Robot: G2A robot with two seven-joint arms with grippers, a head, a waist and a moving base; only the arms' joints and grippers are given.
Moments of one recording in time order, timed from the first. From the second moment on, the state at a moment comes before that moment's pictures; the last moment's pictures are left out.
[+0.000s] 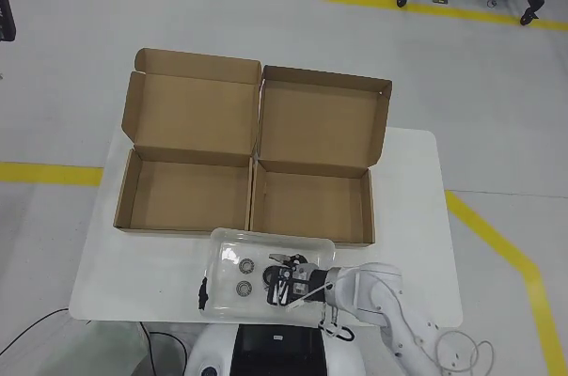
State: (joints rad) left arm 0.11 -0.38 -0.87 -1.29 2.37 -0.77 0.65; right arm -1.45 -1.27 0.97 -1.86 -1.54 -0.83 0.49
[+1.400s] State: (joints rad) left arm 0.11 -0.38 -0.87 -1.29 2.37 -0.77 0.65; right arm -1.34 -1.26 0.86 -1.77 -1.50 -0.80 0.41
